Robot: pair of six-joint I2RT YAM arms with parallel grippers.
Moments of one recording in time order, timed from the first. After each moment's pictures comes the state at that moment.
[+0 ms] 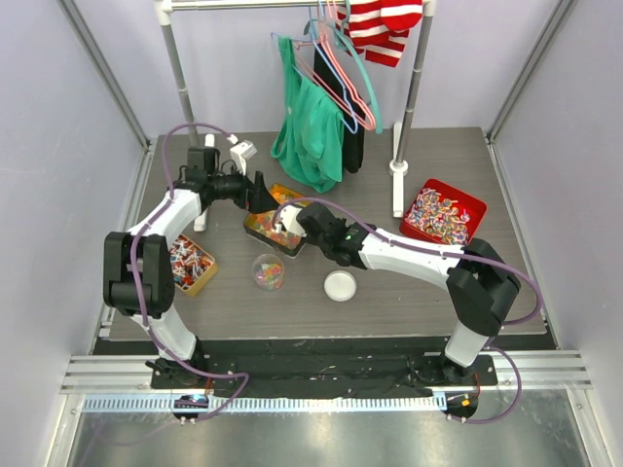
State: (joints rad) left arm -0.12 1.71 1.23 -0.23 0.87 0.10; right arm 0.92 1.70 1.20 -0.26 0.48 -0.57
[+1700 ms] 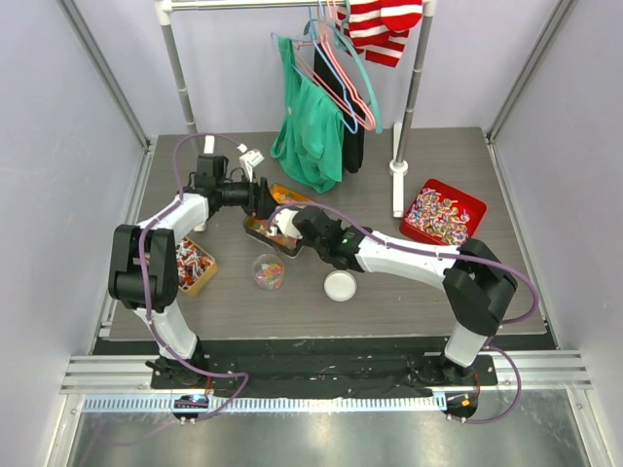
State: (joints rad) left arm -0.14 1.77 1.18 -0.13 1.03 0.00; right arm 0.94 1.72 1.19 -0.21 0.50 -0.60
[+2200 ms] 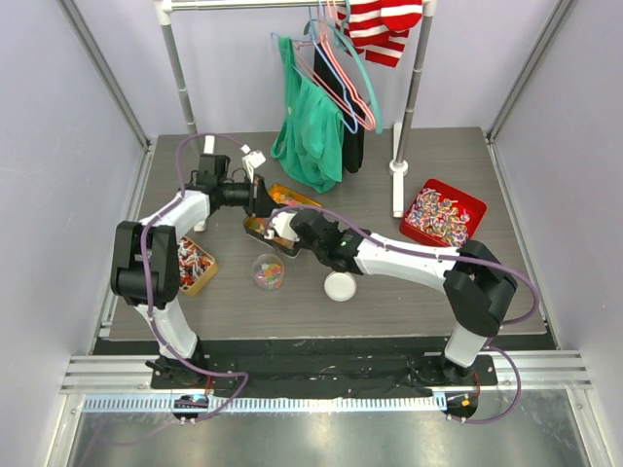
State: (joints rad) left arm -0.15 1.80 1.21 -0.19 1.08 0.04; right arm 0.97 1.71 1.19 -0.20 0.49 -0.60
